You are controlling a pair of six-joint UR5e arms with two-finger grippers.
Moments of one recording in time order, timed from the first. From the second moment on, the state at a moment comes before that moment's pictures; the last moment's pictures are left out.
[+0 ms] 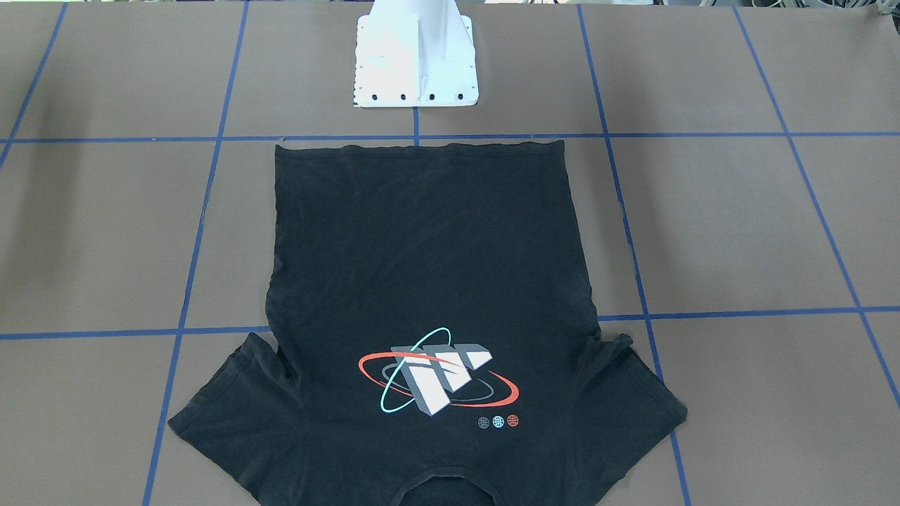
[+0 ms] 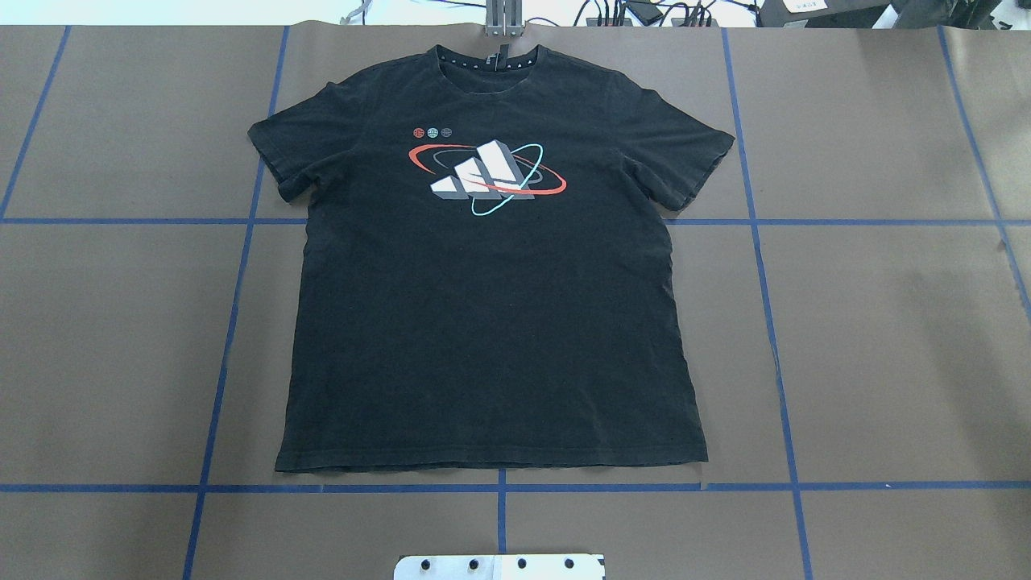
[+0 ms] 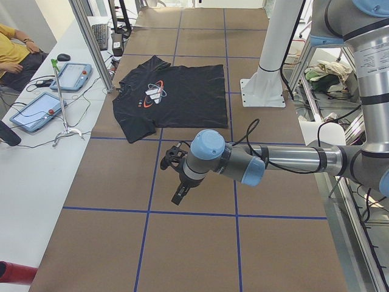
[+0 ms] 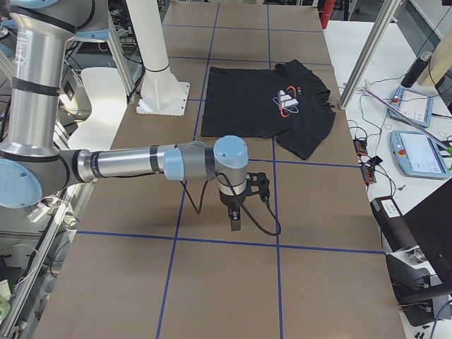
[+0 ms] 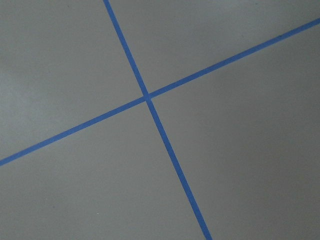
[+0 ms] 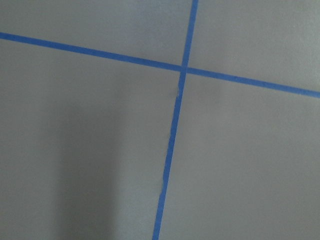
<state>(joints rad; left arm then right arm) -1.60 -1.31 -1.87 -1.94 -2.35 0.22 1.54 -1.78 1.93 -1.56 2.27 -0.06</state>
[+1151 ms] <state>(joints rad) -1.49 -1.73 -1.81 -2.09 -2.36 -0.08 1.47 -1.49 1.75 -1.31 2.33 0.10</state>
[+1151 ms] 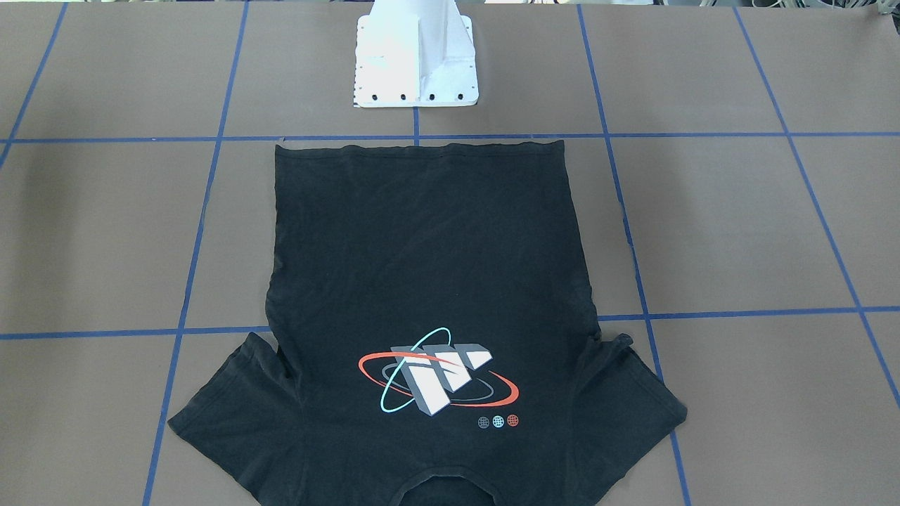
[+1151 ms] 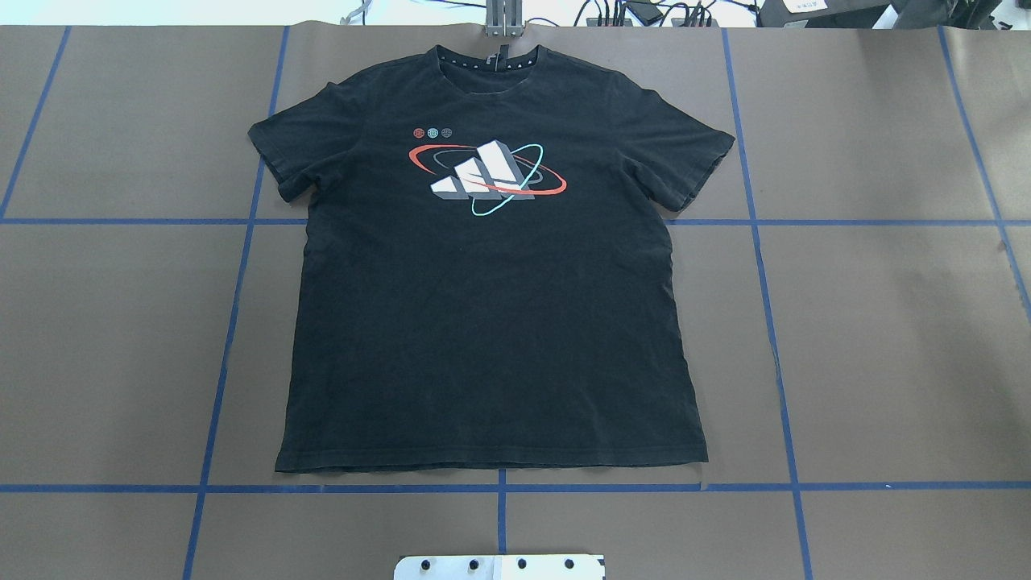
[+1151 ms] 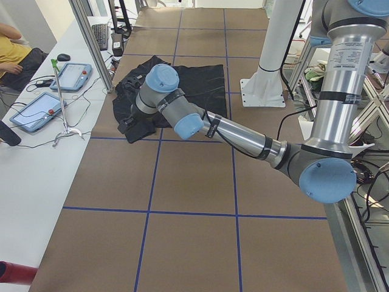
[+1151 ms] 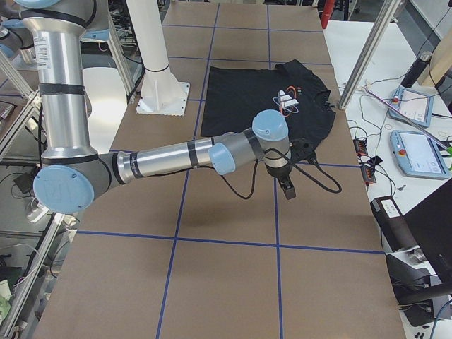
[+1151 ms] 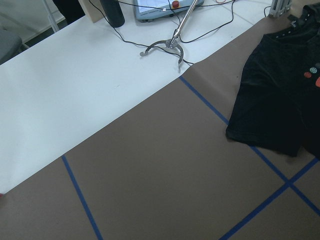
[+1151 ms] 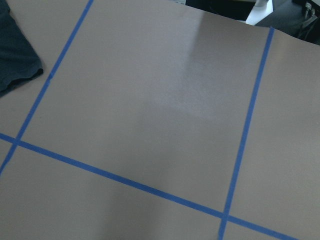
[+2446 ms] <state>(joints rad) -1.32 -1.77 -1.79 -2.13 -2.35 -0.14 1.05 -1.06 1.23 -0.82 2.07 0.75</state>
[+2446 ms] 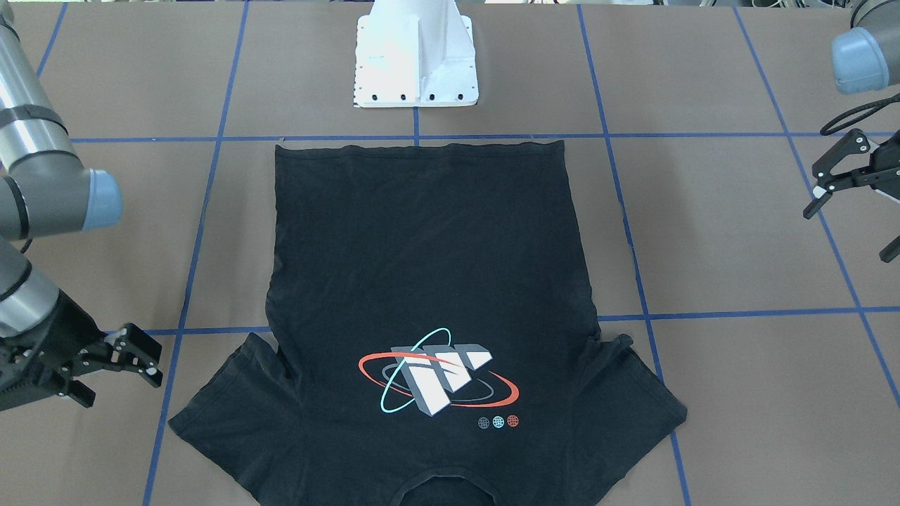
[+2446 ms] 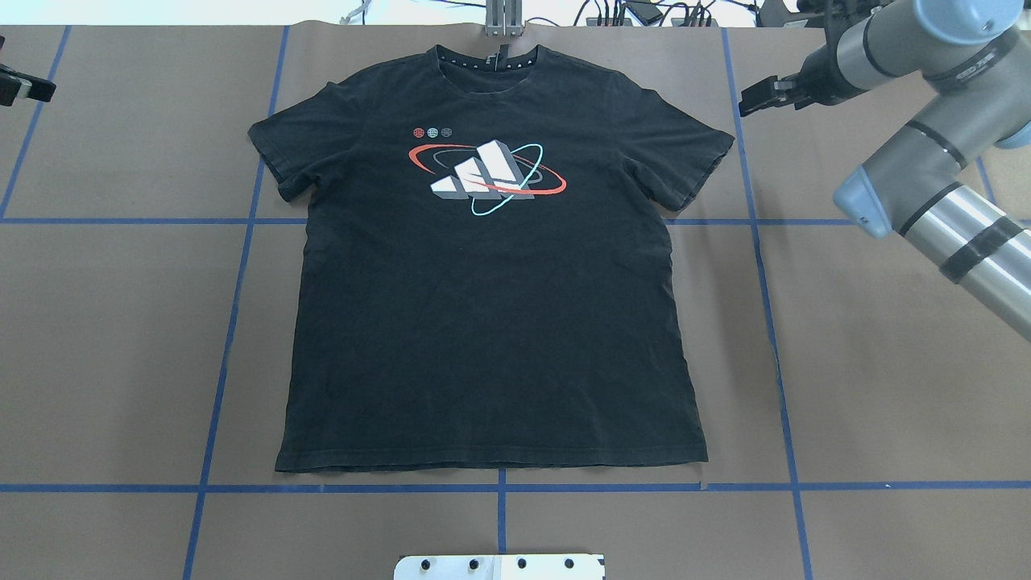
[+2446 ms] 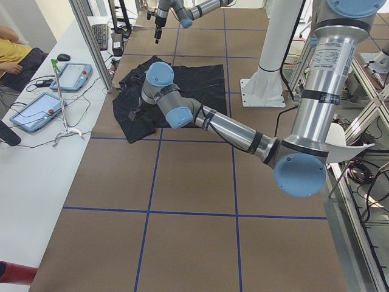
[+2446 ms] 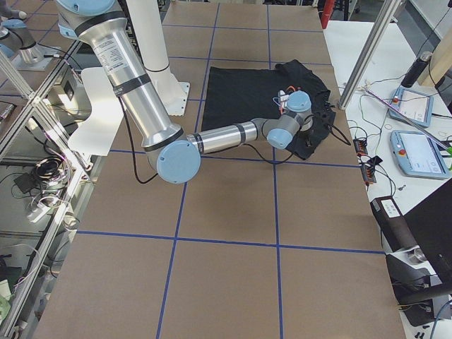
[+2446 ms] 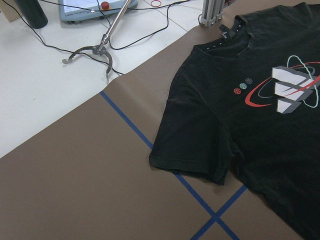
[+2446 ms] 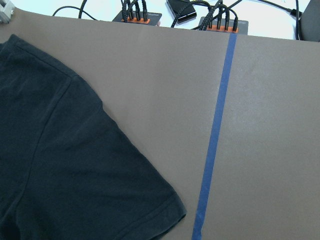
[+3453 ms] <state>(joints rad) -1.32 -1.77 -1.78 -2.14 -2.35 -0.14 0.94 -0.97 1.04 -0.74 1.91 0.81</state>
